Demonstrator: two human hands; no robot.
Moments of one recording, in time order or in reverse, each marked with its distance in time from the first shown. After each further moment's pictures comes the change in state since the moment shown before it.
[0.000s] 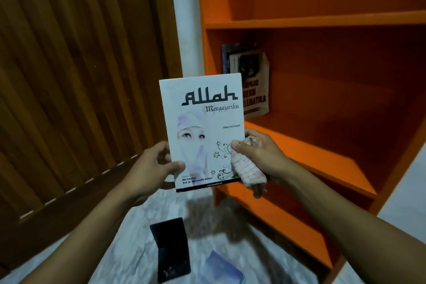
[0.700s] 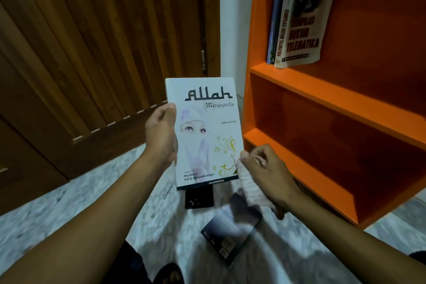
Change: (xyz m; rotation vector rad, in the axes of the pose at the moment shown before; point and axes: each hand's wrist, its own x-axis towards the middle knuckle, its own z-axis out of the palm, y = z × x) left_hand -0.038 -0.070 0.003 -0.573 0.573 -0.117; right_hand -0.090 0.122 0.085 -0.357 0.060 0.046
